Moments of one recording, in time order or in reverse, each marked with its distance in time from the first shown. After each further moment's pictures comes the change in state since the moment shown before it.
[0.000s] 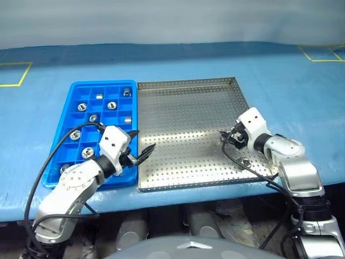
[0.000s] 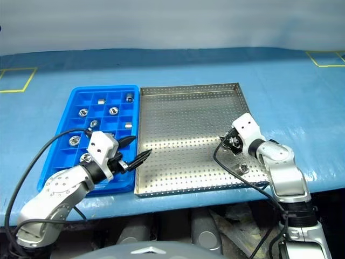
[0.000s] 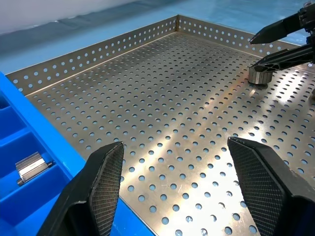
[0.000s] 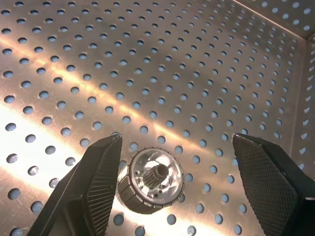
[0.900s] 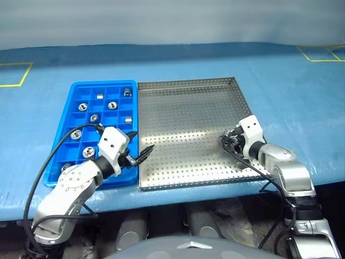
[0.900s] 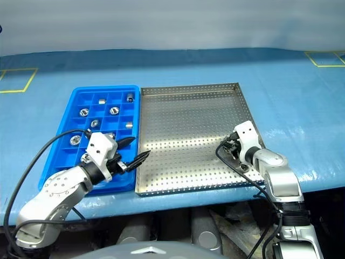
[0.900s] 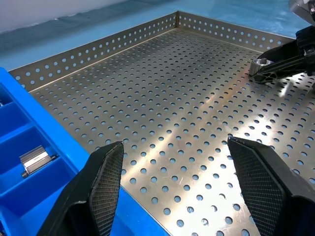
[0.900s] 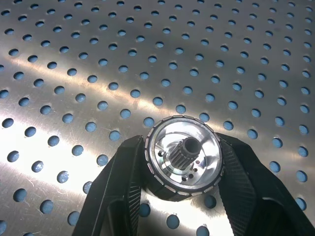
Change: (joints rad) left arm 0.018 0.001 0.012 0.000 0.016 0.000 -0.013; right arm 0.000 0.058 -0.012 0.140 0.104 -0.003 -0.069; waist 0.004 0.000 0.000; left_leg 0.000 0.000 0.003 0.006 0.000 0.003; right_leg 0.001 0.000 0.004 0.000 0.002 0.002
